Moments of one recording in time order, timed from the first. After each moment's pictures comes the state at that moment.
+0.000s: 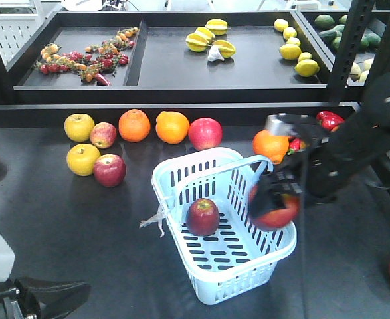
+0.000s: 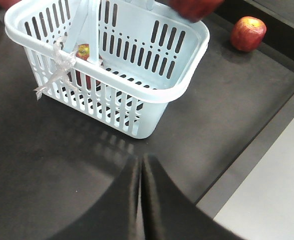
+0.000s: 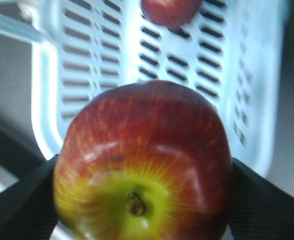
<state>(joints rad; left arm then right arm) -0.61 0.75 -0.36 -0.70 0.33 0.57 0.22 1.66 -1.24 0.47 1.03 -0.38</state>
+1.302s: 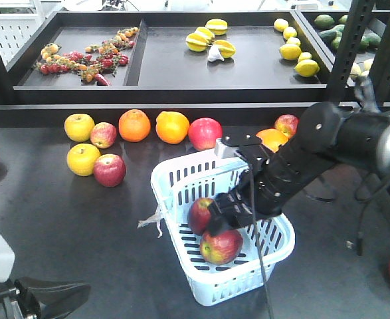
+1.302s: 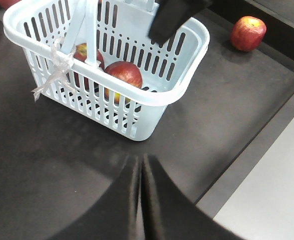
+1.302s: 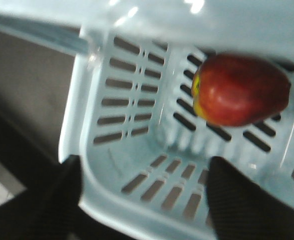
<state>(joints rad) -0.61 0.75 -0.36 -0.70 0.33 0.57 0.36 1.77 -1.24 0.53 0.95 -0.44</state>
